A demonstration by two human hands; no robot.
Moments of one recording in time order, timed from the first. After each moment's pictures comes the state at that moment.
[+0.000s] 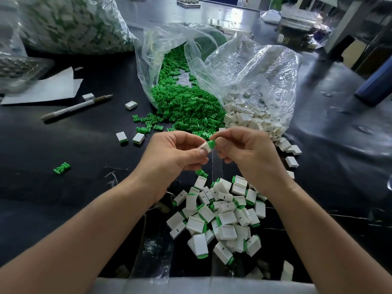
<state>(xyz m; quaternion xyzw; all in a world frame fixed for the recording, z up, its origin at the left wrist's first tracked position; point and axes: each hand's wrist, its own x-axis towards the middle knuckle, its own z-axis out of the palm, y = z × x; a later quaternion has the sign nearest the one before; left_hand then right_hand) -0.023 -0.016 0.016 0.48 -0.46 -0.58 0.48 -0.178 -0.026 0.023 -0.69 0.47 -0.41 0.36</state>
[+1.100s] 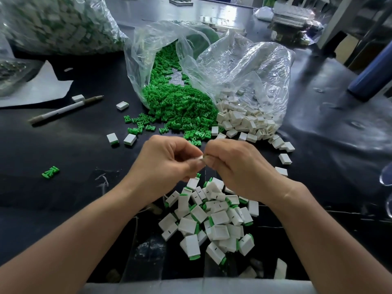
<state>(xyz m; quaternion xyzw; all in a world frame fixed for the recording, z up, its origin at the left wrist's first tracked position) -0.021 -0.009 0.017 0.47 -0.65 -0.44 0.41 -0.181 -0.020 0.028 -0.88 0.43 -0.18 0.14</state>
